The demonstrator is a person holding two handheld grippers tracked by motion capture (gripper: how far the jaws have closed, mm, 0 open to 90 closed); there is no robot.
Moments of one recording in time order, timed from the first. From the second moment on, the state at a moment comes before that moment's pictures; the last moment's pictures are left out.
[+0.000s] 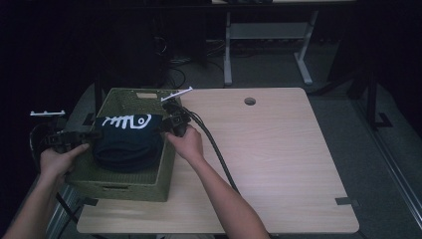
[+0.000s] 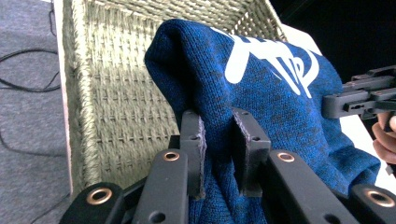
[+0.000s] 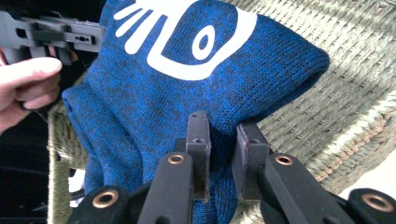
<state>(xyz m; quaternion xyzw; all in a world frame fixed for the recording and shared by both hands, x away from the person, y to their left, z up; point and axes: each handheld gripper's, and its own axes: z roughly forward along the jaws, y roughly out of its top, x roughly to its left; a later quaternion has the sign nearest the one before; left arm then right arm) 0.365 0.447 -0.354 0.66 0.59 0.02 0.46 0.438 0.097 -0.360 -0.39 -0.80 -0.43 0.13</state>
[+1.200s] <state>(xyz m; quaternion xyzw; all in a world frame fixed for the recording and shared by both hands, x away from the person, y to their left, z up) 0.373 0.445 -0.357 0.67 0.62 0.06 0.41 0.439 0.097 -0.365 -0.41 -0.81 -0.42 0.11</state>
